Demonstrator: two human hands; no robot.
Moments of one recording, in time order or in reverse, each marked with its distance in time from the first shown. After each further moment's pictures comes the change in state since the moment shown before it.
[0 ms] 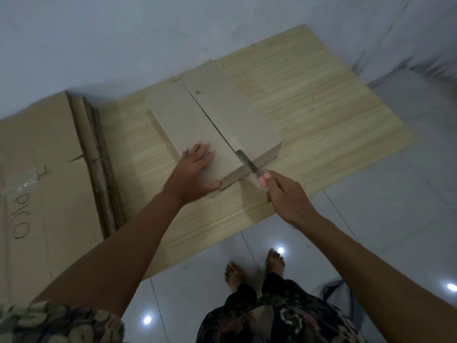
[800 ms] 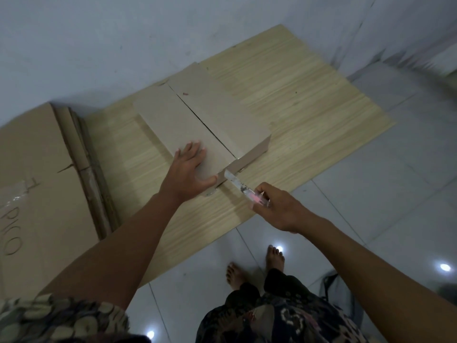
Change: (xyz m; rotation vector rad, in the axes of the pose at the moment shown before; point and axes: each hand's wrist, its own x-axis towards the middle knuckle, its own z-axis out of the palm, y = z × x) left_hand 0.001 0.002 0.003 -0.048 -0.006 -0.049; right_hand -0.027 0.022 0.010 -0.215 -0.239 0.047
